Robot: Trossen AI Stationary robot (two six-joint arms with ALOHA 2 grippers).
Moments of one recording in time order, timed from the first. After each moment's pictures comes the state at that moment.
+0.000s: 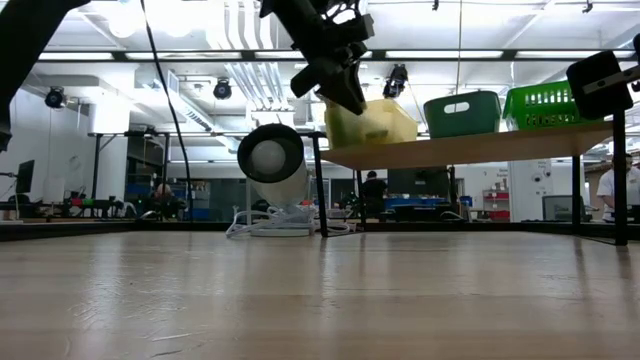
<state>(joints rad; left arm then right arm) 0.24 1.96 1.83 -0.72 -0.15 0.92 0.44 0.10 0.01 0.05 -0.29 0.23</state>
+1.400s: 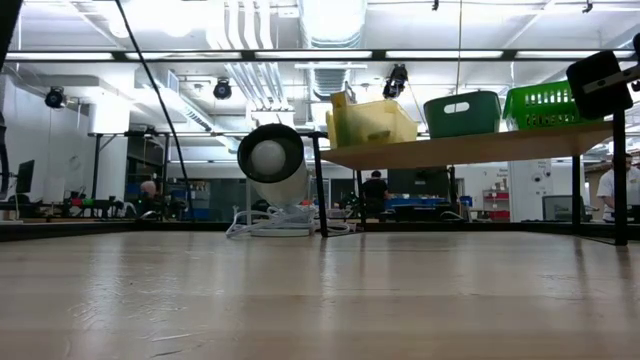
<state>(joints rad) -0.02 1.78 1.99 -1.03 -0.17 0.44 0.44 0.10 0.01 0.05 -0.29 0.23</state>
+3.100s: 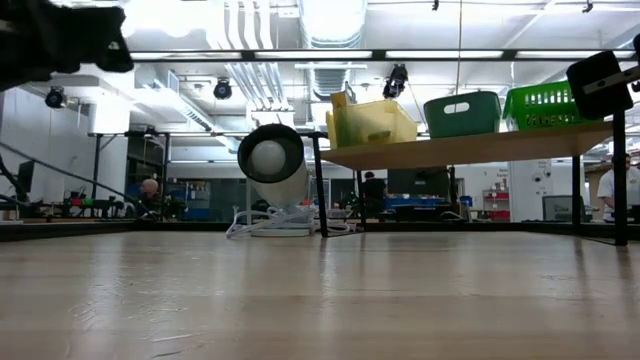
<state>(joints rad) -0.22 0.15 0.01 0.36 0.03 0.39 0.44 0.10 0.01 0.05 -0.29 0.23</state>
